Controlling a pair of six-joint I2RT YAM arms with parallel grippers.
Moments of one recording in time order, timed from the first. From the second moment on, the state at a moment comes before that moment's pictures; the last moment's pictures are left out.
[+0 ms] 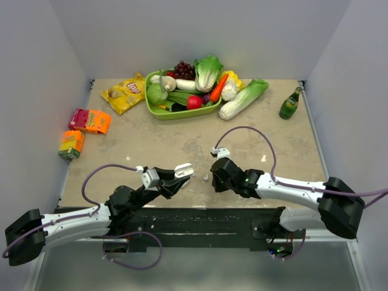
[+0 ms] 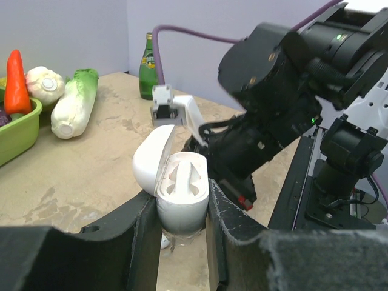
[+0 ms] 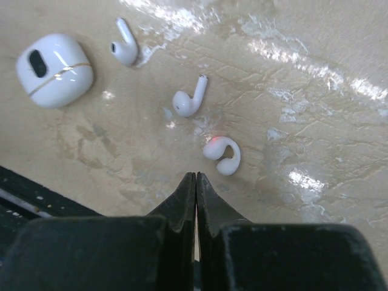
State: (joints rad) left arm -1.08 0.69 0.05 0.92 -0.06 -0.10; right arm 1.00 1.28 0.60 -0.24 0.24 0.65
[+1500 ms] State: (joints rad) left arm -1.08 0.72 0.05 0.93 -0.05 -0.12; right arm 0.93 1.36 0.60 -0.20 0.32 0.56
